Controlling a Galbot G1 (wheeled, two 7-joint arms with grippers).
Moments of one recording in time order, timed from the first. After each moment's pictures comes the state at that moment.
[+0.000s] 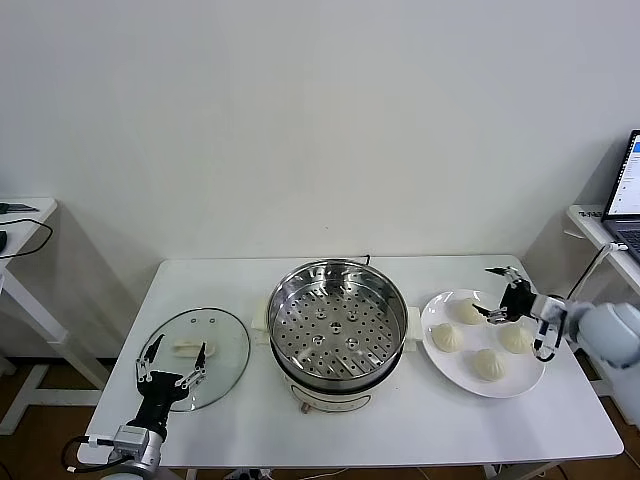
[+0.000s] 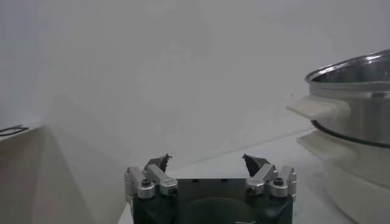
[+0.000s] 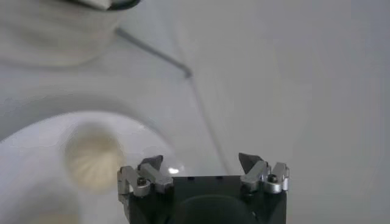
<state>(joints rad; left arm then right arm) 1.57 -1.45 -0.71 -1.96 0.08 -0.03 0.14 -0.54 0.53 -0.04 1.39 -0.14 -0.06 -0.84</state>
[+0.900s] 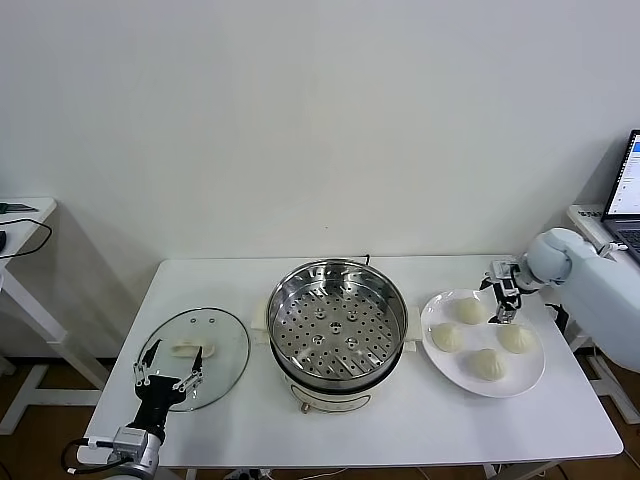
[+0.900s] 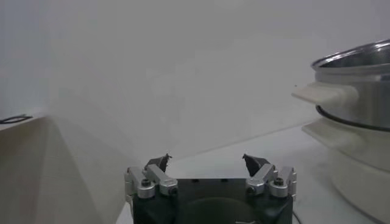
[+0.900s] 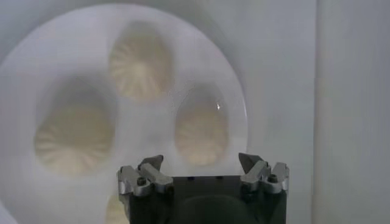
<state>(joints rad) 1.57 -1.45 -0.72 -1.94 0.08 -0.04 0.14 -0.06 0.79 -0.53 0.91 -0.36 -0.06 -1.10</state>
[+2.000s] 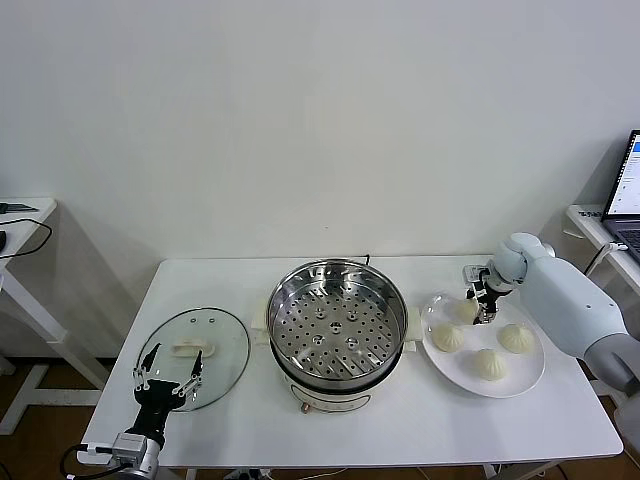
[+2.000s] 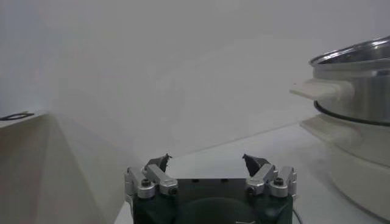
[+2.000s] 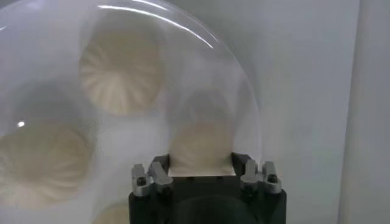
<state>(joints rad) 1.59 -1.46 -0.73 -1.93 0.08 -0.05 0.14 -0.07 0.92 -0.49 0.75 -0.48 -0.02 -1.10</state>
